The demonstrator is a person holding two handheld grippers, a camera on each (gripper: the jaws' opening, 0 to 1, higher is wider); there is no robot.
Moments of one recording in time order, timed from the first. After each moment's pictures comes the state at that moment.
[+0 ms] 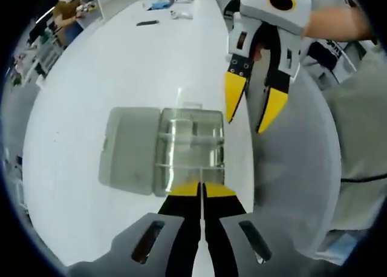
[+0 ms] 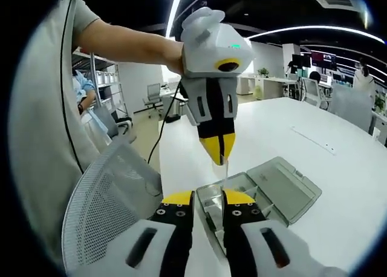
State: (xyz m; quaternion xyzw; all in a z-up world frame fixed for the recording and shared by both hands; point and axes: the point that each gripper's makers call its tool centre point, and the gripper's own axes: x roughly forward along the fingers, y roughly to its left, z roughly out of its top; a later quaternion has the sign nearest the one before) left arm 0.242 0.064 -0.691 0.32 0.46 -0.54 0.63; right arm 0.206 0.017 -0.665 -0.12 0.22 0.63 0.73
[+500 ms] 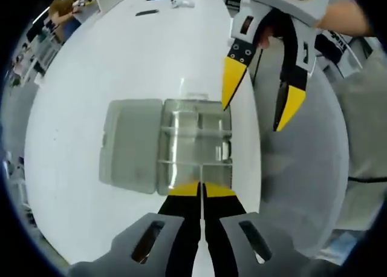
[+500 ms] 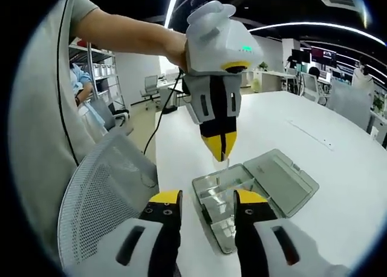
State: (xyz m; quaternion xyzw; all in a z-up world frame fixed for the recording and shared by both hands) left arm 0.250 0.067 -0.705 0.34 0.47 -0.52 0.62; right arm 0.211 0.012 -0.677 -0.15 0.23 0.62 0.73
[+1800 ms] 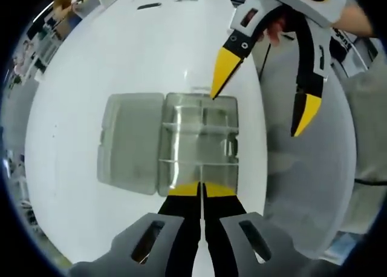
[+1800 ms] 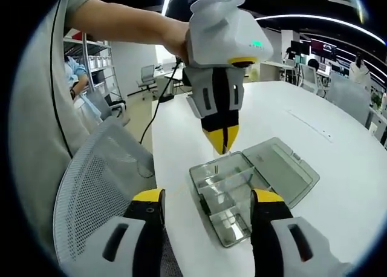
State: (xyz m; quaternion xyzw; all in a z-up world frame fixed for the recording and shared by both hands) left arm 0.253 0.068 -0.717 0.35 0.48 -0.51 0.62; right arm 0.209 0.010 -0.692 -0.17 0.26 0.61 0.73
